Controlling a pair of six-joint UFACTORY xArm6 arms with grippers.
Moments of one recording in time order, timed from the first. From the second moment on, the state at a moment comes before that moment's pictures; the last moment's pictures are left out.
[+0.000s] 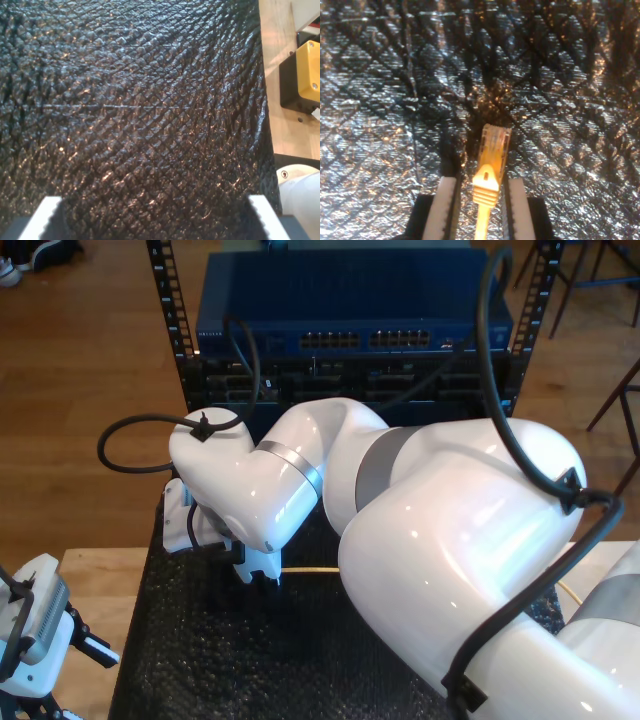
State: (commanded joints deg) left arm 34.8 -22.4 -32.8 -25.0 88.5 -237.5; right arm 45.1 26.4 -79.1 -14.9 54.0 -41.6
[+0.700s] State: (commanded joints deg) left arm 34.8 -22.4 -32.8 -24.9 88.5 -237.5; right arm 44.6 25.7 -79.0 -15.1 54.0 -41.6
